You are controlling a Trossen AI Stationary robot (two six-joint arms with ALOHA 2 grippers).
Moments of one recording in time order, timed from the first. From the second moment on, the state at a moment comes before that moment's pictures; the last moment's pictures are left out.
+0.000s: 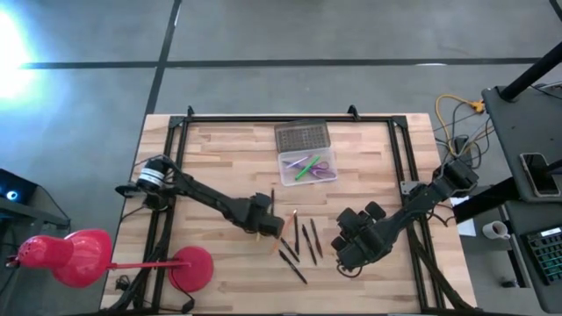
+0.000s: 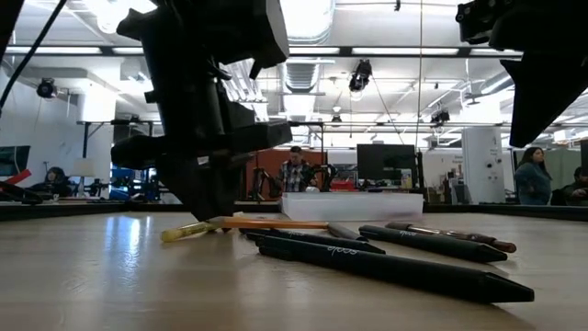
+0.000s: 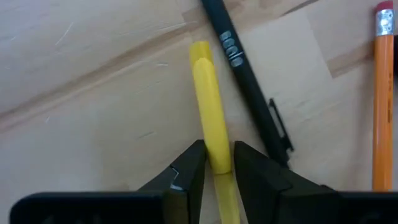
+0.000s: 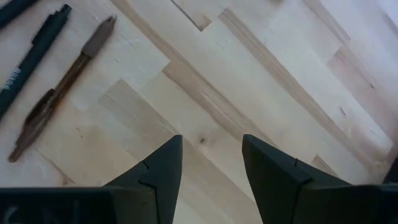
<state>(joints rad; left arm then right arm) -0.26 1.93 1.21 -0.67 -0.29 -1.40 0.62 1.71 1.20 -1.22 0.44 1.46</state>
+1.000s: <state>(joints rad) 0.13 1.88 1.64 -0.63 -0.23 -0.03 0.63 1.54 1.08 -1.21 0.52 1.55</state>
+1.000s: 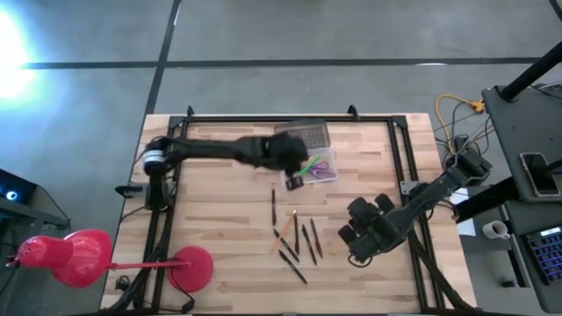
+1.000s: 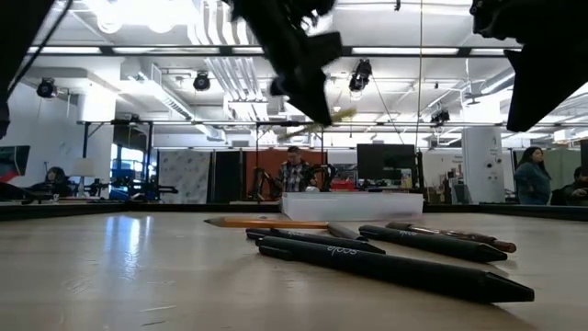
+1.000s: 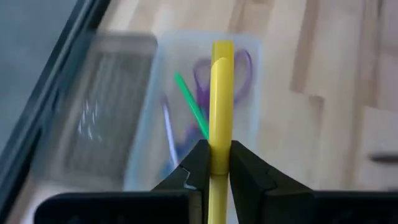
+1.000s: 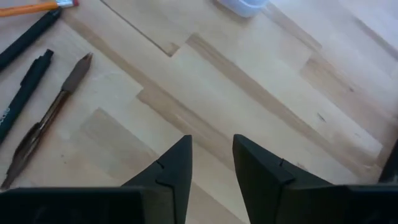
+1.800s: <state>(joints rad) 0.25 2.25 1.98 -0.80 -0.10 0.16 0.63 1.56 1.10 -1.20 0.44 1.64</state>
